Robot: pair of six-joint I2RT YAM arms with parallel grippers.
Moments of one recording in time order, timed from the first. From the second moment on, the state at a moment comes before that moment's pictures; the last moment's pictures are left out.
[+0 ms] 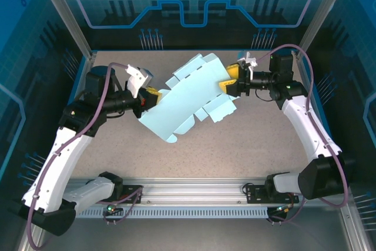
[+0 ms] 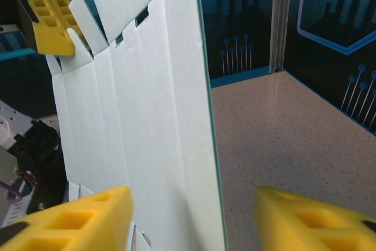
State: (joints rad) left arm -0.31 1.02 1.31 -0.79 0.59 0.11; right arm 0.13 1.32 1.23 -0.34 -1.15 -0.29
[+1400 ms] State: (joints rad) left arm -0.30 1.01 1.22 -0.67 0.63 0.17; right arm 0.17 1.33 1.28 -0.51 -1.18 -0.37
